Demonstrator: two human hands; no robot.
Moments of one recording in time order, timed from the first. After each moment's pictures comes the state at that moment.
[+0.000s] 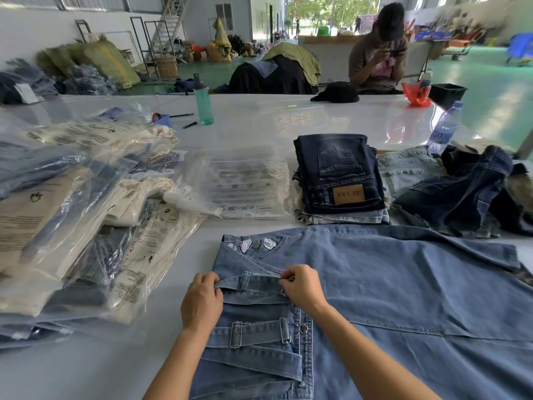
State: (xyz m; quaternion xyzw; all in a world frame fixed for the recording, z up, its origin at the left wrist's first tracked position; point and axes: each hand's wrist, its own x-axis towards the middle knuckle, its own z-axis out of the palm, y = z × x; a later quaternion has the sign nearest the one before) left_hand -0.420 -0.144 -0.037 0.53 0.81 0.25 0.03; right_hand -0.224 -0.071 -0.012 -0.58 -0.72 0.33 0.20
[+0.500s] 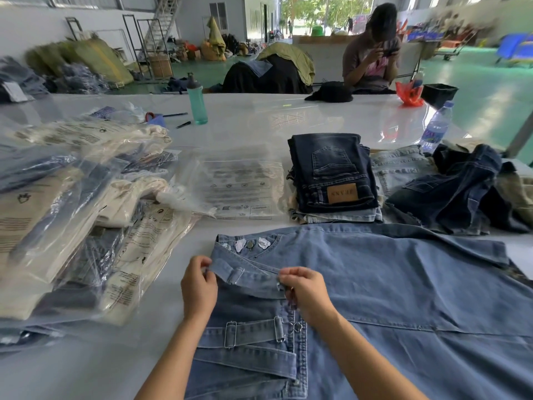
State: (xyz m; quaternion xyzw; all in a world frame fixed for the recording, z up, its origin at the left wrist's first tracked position) left_hand -0.415 -0.122 -0.027 0.44 0.77 0.46 0.07; right_hand -0.211 -0.085 -0.010 -0.53 -0.42 0.63 0.37
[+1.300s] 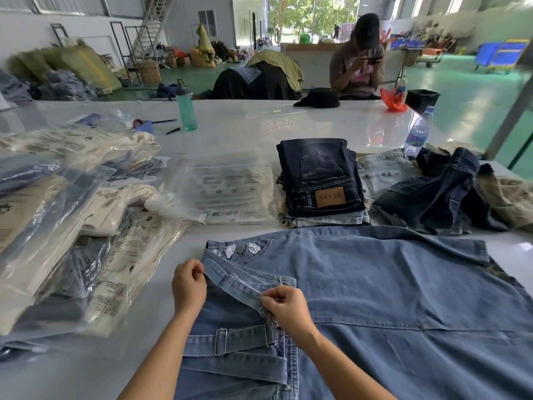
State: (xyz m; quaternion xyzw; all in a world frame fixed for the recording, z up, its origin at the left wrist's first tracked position) left_hand -0.428 -0.098 -0.038 0.43 0.79 0.42 0.11; right_hand -0.218 -0.105 -0.029 -0.55 -0.57 0.52 0.31
